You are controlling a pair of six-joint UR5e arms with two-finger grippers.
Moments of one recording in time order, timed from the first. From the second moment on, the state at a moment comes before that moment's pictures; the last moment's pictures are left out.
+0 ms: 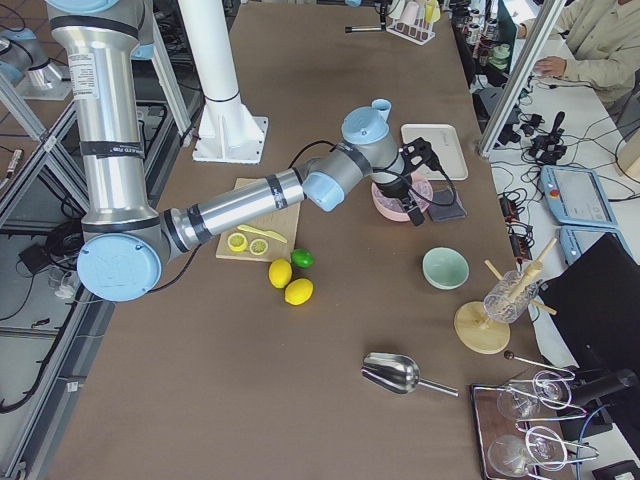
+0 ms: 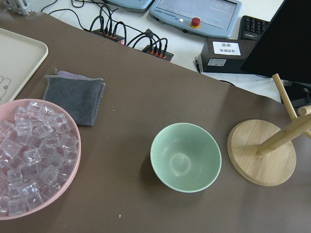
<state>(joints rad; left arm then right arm) -1.35 -1.79 -1.16 -2.17 -2.31 -0.31 1.32 -1.50 1.89 -1.13 2.14 0.32</state>
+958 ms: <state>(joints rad) -1.30 -1.84 -1.10 -2.04 -2.22 -0.32 1.29 -1.43 1.84 -1.13 2.09 0.32</state>
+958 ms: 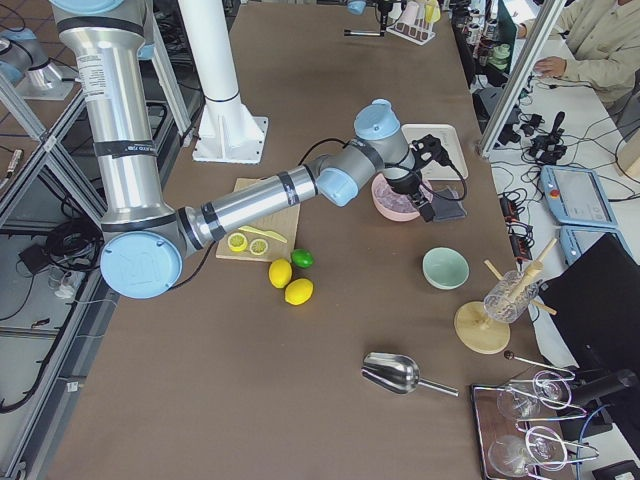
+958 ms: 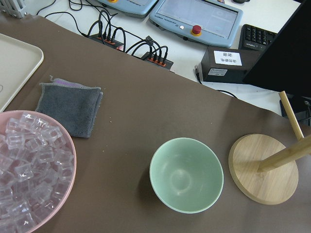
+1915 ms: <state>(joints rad) -1.30 -1.86 -1.11 -2.04 -2.22 -0.35 1.28 -1.42 1.84 -1.14 2.07 0.32</state>
